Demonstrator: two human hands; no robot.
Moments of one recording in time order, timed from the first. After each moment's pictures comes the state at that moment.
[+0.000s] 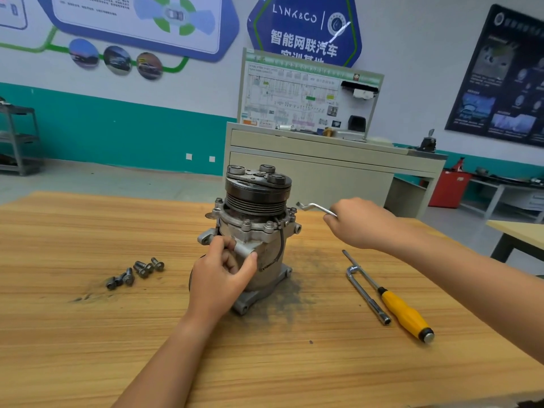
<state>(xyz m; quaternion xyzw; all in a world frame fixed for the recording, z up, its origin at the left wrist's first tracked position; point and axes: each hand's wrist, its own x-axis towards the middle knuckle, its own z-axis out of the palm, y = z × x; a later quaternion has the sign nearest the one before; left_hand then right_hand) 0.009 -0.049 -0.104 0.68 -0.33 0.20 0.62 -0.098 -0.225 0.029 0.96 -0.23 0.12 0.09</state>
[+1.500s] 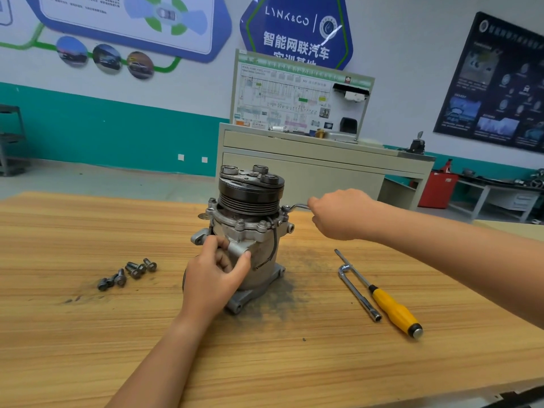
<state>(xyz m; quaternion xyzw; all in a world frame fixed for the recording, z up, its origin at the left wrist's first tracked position) 0.011 -0.051 -0.107 0.68 -0.34 0.20 0.62 -0.092 -0.205 0.051 0.93 -0.16 0.00 0.32</state>
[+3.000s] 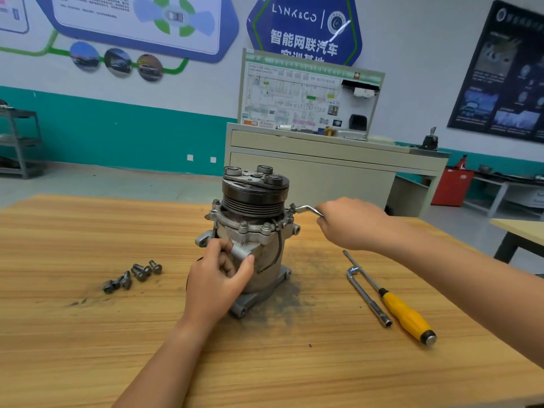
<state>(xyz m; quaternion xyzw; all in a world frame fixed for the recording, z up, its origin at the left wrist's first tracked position) 0.012 -0.049 -0.106 0.68 -0.35 0.20 0.61 -0.093 -0.213 0.035 0.96 -0.19 0.08 0.16</state>
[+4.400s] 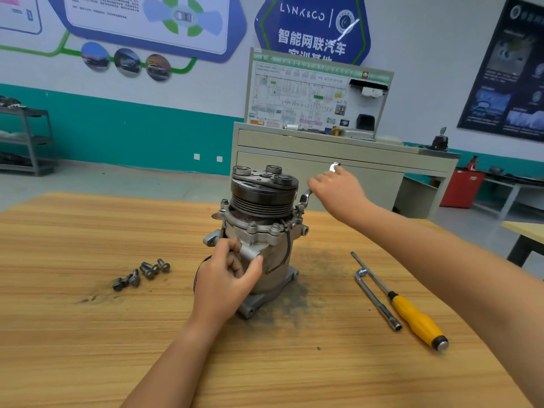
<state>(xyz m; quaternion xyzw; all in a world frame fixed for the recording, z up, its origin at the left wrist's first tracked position) 0.013 -0.050 -0.108 0.68 -0.34 0.19 0.62 -0.029 -0.258 0.034 0.91 -0.11 0.16 0.37</state>
